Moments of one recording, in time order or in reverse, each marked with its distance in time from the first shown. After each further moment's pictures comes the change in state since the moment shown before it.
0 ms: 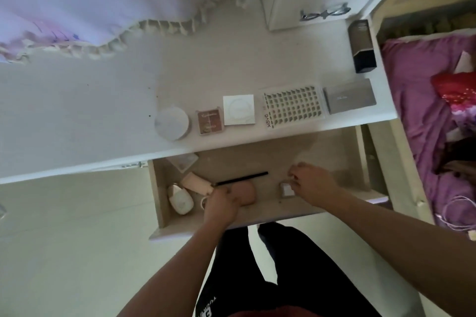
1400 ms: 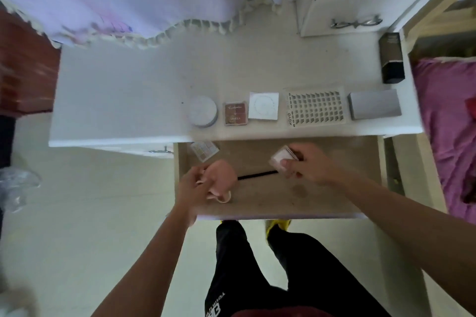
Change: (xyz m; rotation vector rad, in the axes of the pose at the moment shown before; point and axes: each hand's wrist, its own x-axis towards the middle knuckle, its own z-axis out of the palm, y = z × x) left_hand -0.036 -0.051 -0.058 -0.875 0.223 -0.038; right_hand -0.001 -0.048 -0.067 0.677 -0.069 -0.114
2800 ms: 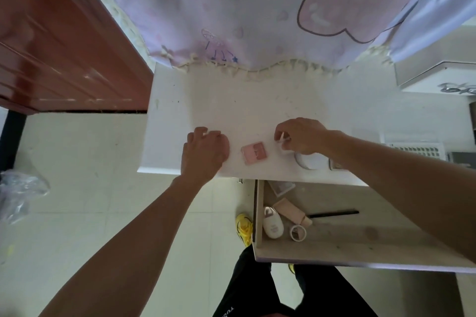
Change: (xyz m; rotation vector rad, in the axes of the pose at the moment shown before) left_hand 0.150 0.101 -0.234 0.927 0.161 0.464; right_hand 0.178 -0.273 0.100 -0.871 -0.078 -0.052
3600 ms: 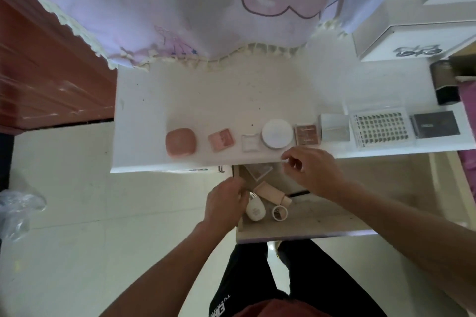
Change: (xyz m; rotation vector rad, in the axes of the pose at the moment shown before) left_hand -0.116 0.081 0.071 -0.084 -0.237 0.113; right_hand -0.129 0.056 0.098 0.326 0.471 -0.057
